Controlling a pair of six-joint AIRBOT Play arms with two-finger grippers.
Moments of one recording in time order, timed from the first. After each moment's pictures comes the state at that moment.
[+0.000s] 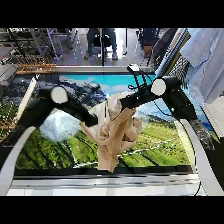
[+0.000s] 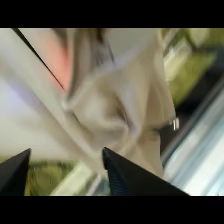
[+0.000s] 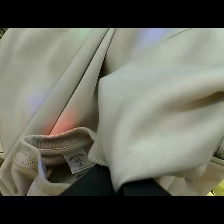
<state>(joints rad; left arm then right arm) -0.40 -1.45 1.62 1.19 -1.29 -1.22 0.36 -1.49 1.74 -1.34 1.28 1.49</state>
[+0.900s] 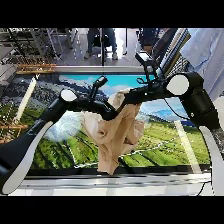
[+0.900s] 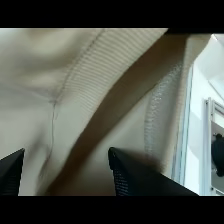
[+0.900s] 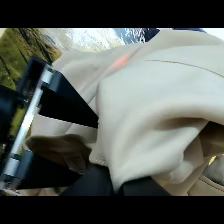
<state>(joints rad) -0.42 -1.67 1.62 0.55 -1.04 -0.64 0.36 -1.36 1.73 -1.29 1.25 1.48</state>
